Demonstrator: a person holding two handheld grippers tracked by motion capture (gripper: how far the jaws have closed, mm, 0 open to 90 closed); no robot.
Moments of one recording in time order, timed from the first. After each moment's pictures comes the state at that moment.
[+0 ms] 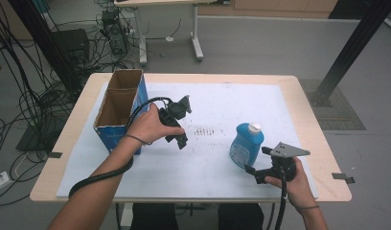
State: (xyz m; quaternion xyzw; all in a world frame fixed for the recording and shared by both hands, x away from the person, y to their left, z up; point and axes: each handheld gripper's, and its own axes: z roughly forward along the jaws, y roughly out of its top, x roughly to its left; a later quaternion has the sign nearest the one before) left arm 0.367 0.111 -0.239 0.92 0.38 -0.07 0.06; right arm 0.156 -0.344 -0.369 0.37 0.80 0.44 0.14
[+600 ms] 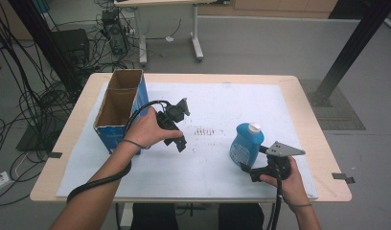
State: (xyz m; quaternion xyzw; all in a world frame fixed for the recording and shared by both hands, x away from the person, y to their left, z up) left arm 0.358 0.119 -0.243 0.92 0.38 -0.07 0.07; right arm 0.160 -0.336 -0.382 0.37 0.79 0.46 0.14
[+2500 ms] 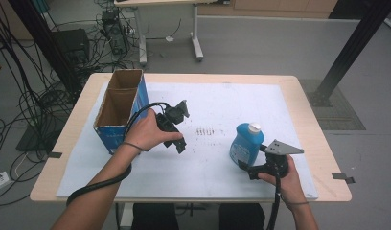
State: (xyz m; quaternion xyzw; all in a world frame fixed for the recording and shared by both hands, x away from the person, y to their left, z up) left arm 0.355 0.118 -0.245 0.92 0.39 -0.07 0.07; right arm 0.164 -0.336 -0.388 0.37 0.78 0.48 0.14
